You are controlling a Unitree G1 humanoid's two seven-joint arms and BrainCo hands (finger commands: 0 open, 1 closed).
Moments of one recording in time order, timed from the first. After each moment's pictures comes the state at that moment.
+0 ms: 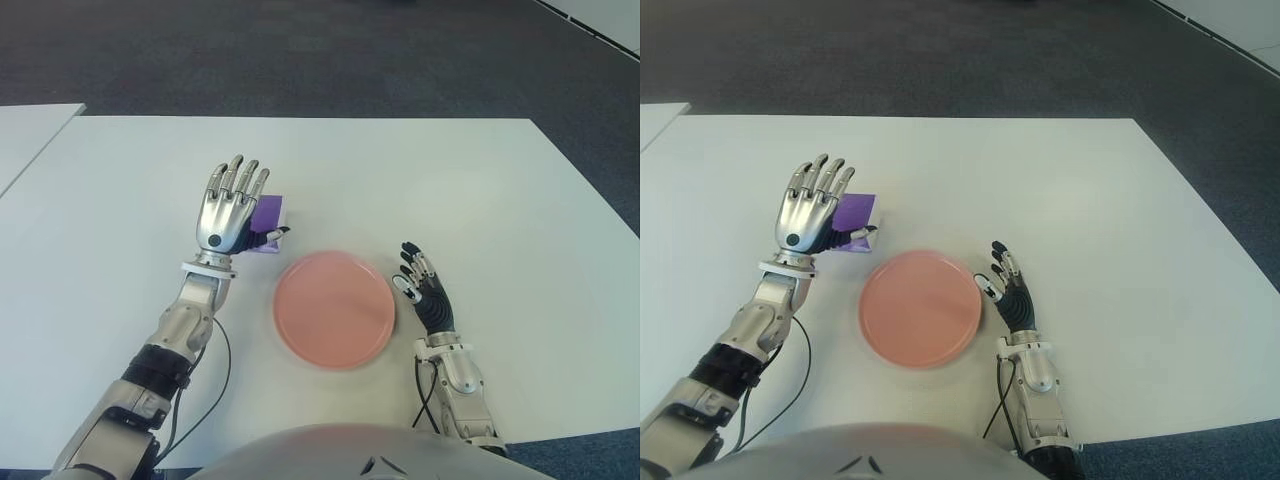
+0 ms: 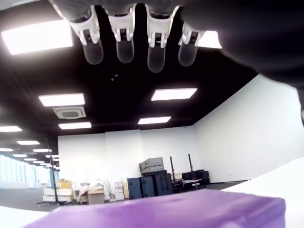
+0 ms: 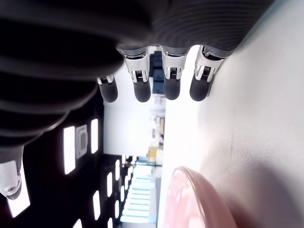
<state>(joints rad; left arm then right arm) -0.16 0.40 -0.31 0.24 1.20 0.10 0.65 0.25 -0.08 0.03 0.17 -0.01 -0.38 0.07</state>
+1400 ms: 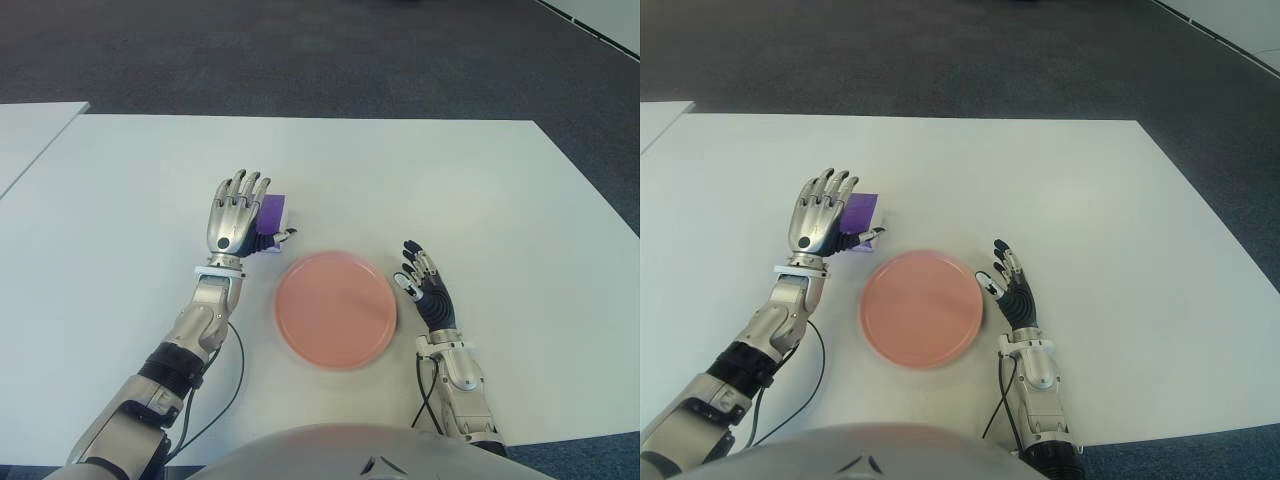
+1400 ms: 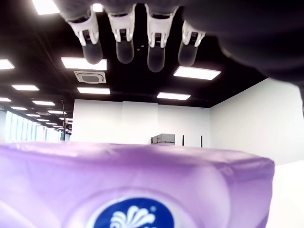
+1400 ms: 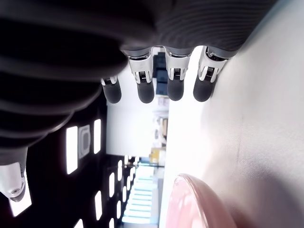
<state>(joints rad) -0.19 0.36 -0.37 0.30 1.05 0.15 0.60 0.23 -0.08 0.03 0.20 -0.01 -0.40 0.07</state>
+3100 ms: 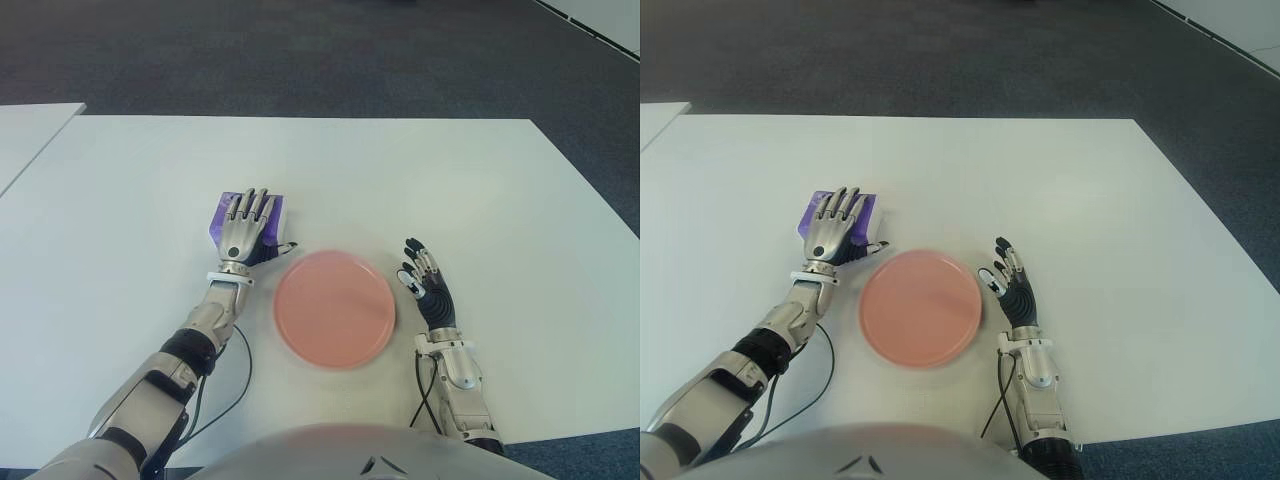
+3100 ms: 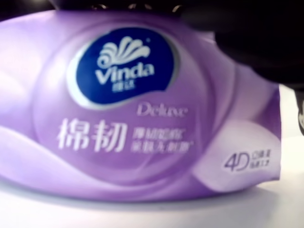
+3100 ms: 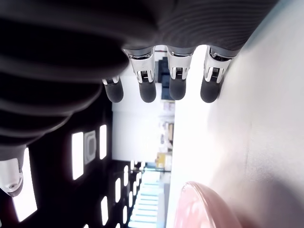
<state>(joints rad) -0.33 0.31 -0.46 0.71 0.99 0.06 0.79 0.21 -0.06 0.02 0.23 -0.01 -0.44 0.06</state>
